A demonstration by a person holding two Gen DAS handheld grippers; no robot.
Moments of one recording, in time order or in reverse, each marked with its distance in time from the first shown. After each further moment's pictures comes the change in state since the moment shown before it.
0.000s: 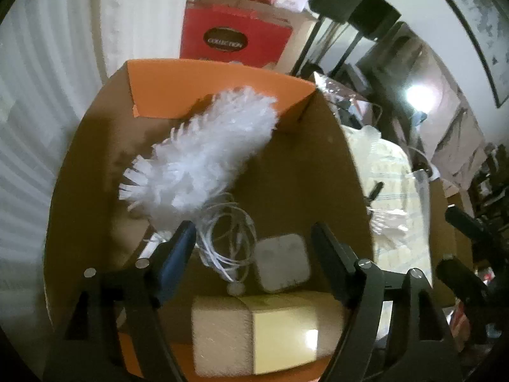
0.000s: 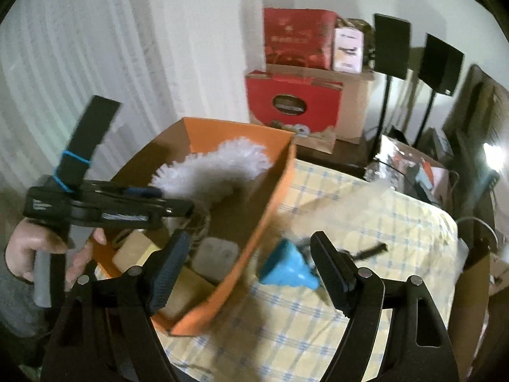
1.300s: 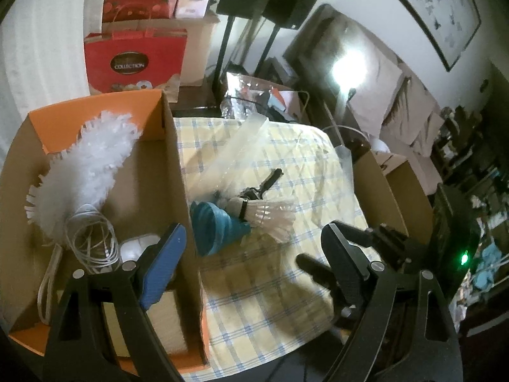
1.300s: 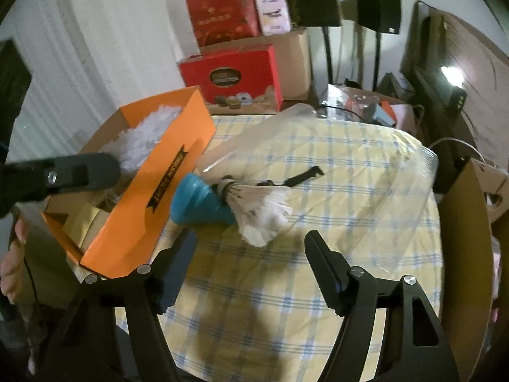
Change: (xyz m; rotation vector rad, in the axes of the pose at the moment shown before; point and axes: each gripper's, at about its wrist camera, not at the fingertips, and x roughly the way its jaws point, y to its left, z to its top) left arm -0.010 -0.137 -0.020 0.181 -0.033 -0.169; right arm -0.002 -0.084 -0.075 0.160 0.042 -0.031
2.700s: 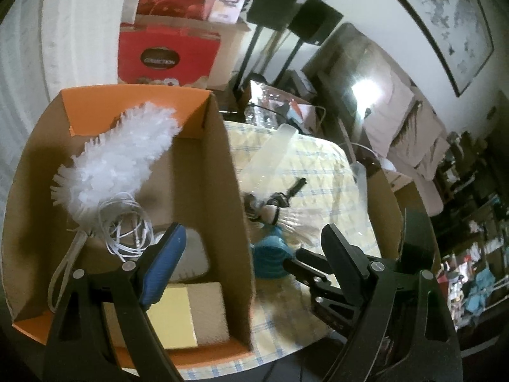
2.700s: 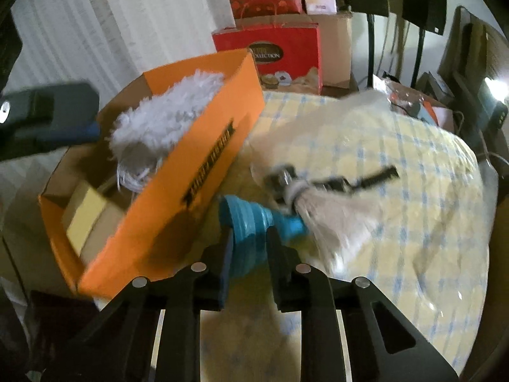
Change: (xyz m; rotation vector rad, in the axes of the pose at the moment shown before) left arm -0.022 0.045 -0.012 -0.088 -0.040 0.003; right arm 0.057 0.035 -0.004 -0.054 0.096 0.057
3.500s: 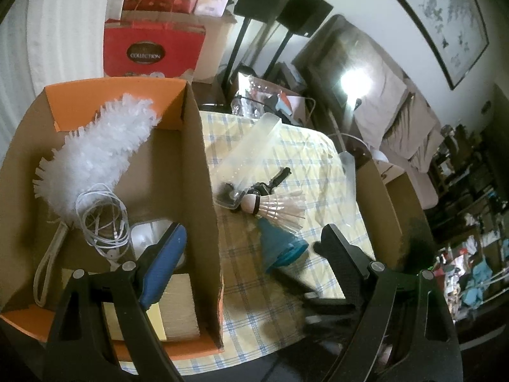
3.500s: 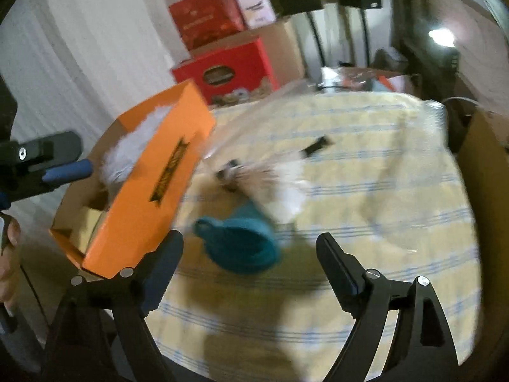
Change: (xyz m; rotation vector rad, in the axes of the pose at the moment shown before) left arm 0.011 -0.020 -0.008 0.010 0.029 -0.023; right arm -0.029 -0.029 -0.025 0.203 -0.094 -0.006
